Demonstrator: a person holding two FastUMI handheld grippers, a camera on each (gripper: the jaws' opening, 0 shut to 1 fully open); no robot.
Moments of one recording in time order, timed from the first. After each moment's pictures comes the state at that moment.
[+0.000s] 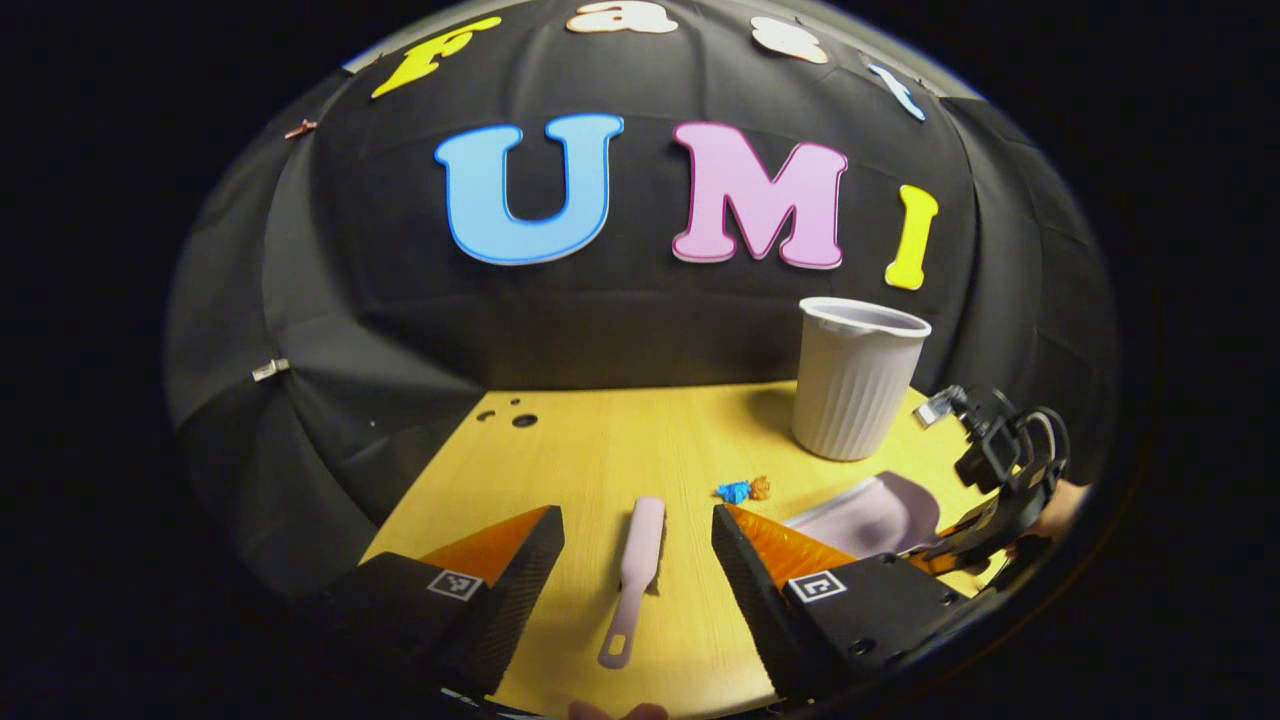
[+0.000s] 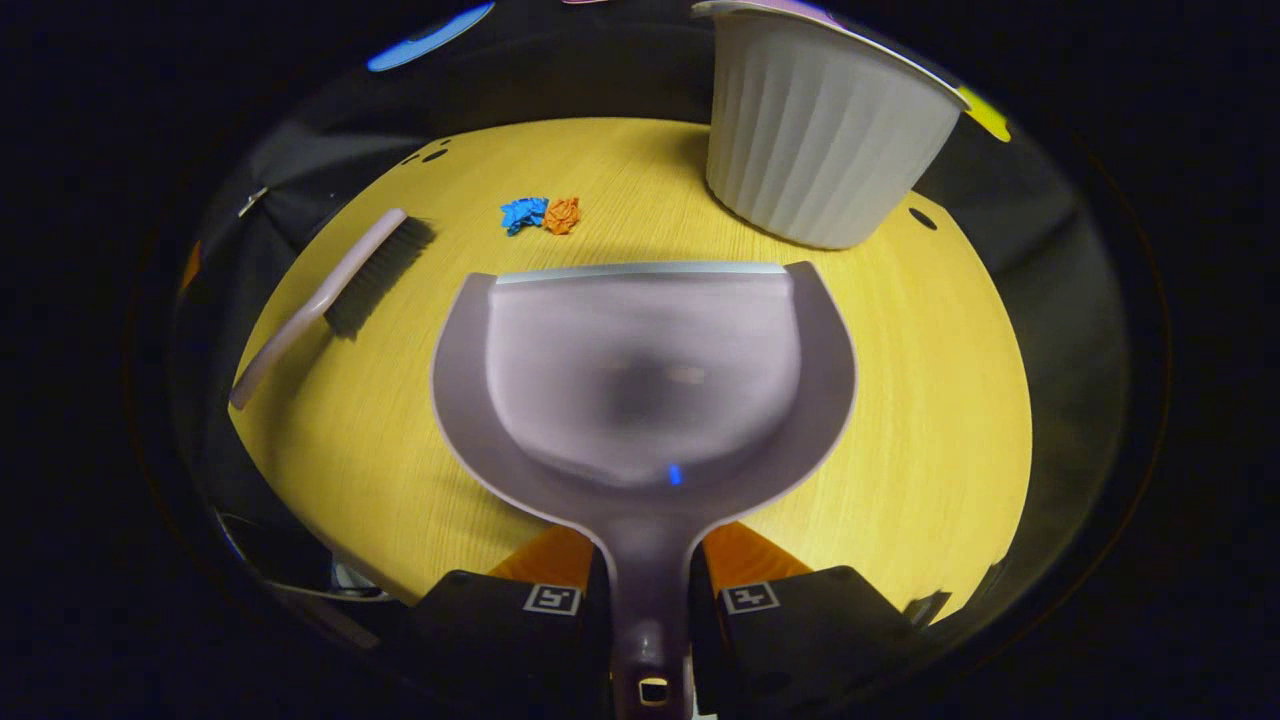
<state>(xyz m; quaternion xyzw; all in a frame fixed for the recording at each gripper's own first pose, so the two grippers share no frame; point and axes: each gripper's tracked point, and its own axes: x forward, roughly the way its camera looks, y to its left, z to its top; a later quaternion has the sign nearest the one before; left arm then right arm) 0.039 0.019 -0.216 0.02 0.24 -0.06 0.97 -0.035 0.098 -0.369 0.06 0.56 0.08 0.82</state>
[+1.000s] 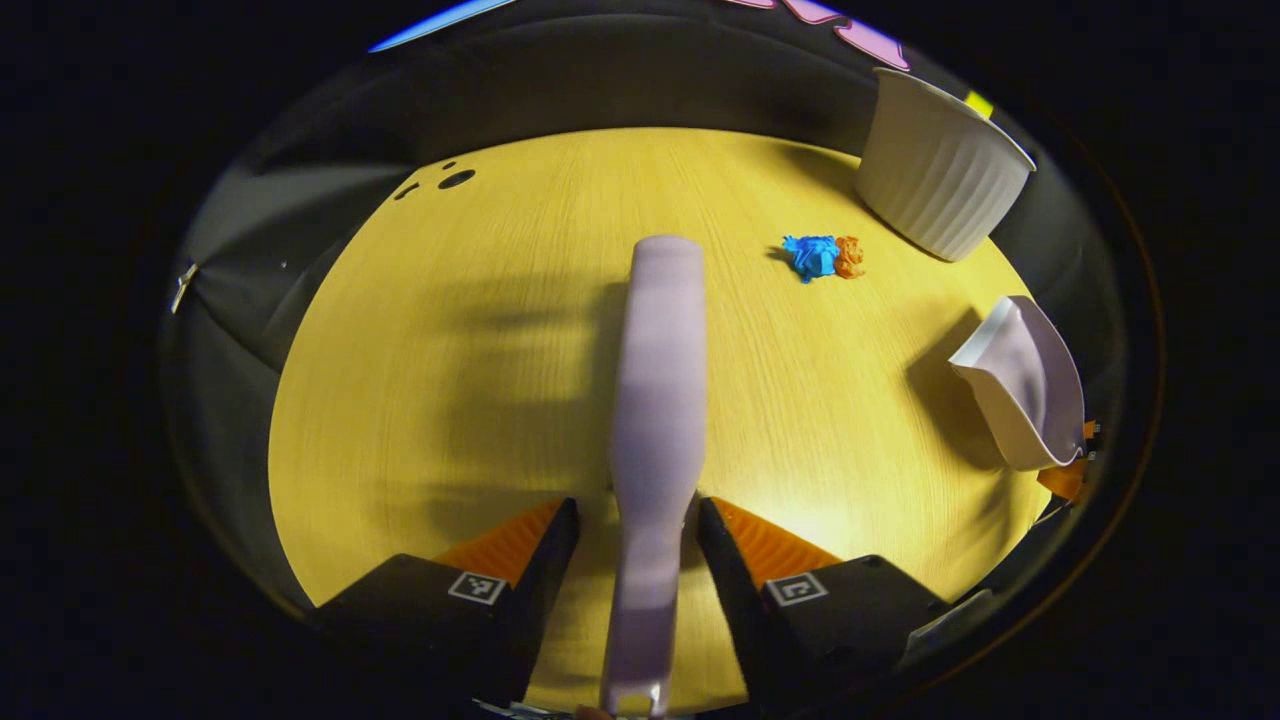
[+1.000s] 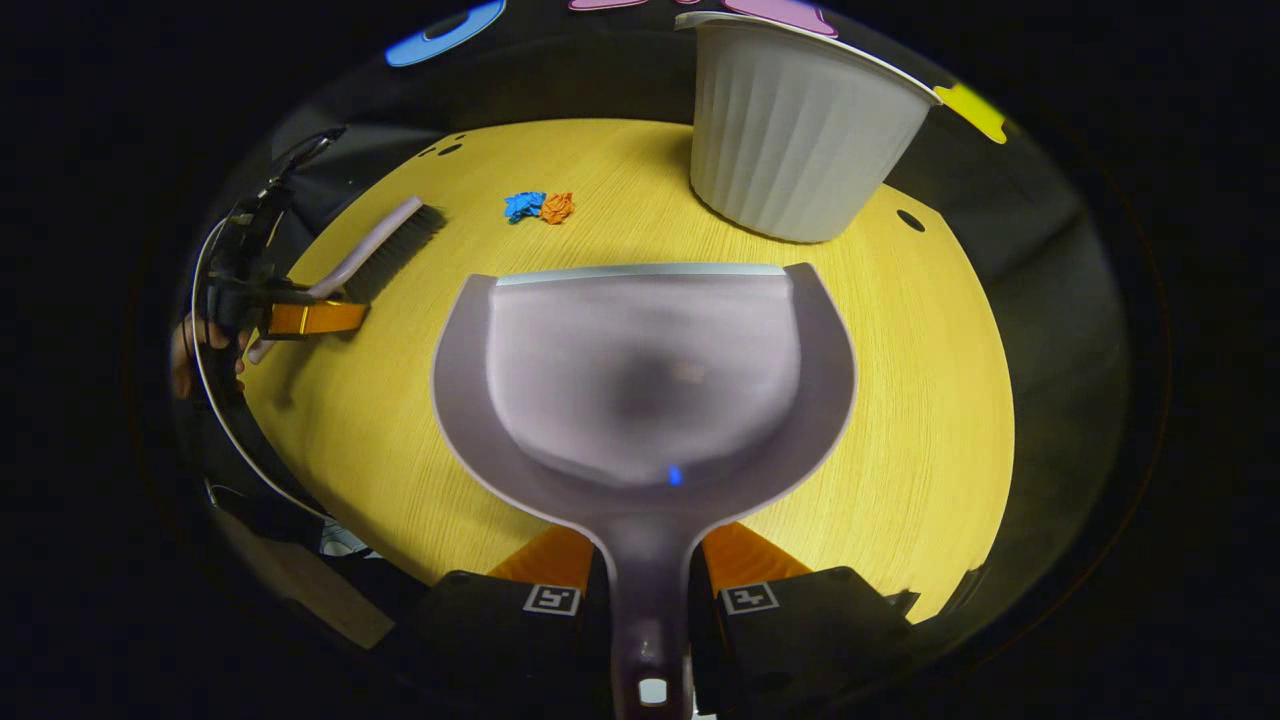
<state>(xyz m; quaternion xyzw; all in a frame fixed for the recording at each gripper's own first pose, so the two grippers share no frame) 0.061 0.029 -0.413 0.05 0.55 -0.08 0.83 -0.061 0.071 -0.362 0.05 0.56 0.10 0.82</state>
